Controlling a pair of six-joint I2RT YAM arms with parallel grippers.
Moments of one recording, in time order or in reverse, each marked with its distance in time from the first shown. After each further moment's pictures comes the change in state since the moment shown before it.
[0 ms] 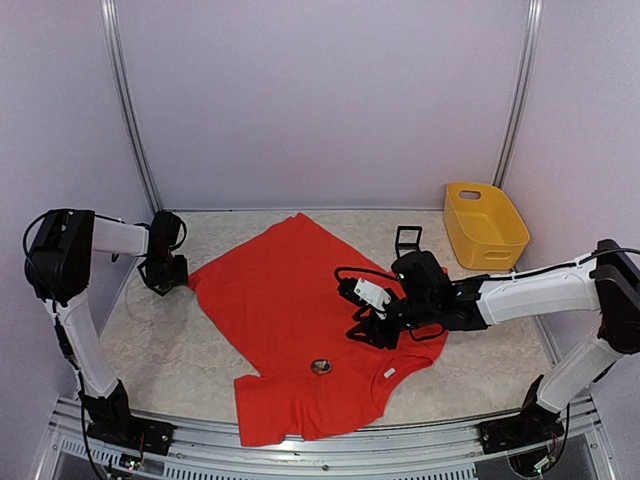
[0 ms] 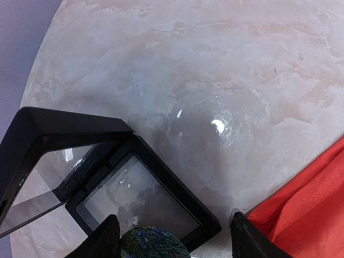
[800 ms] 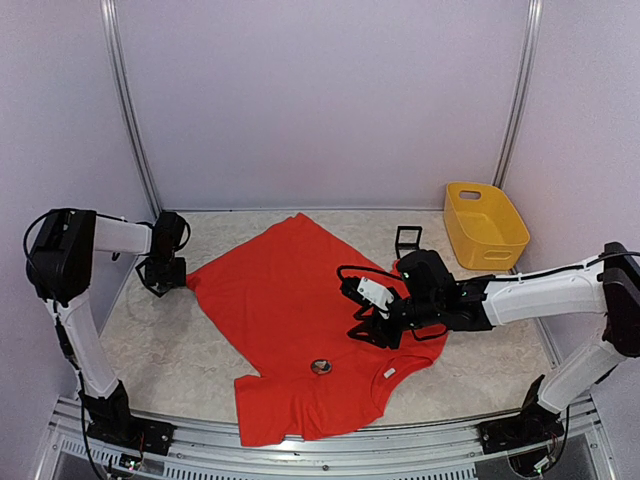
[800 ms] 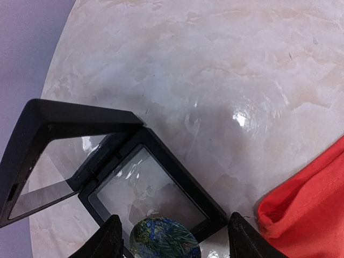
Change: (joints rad) left arm -0.017 0.000 0.014 -0.057 -0.081 0.031; right arm 0.000 -0.037 -0.015 0.000 -0.010 -0.009
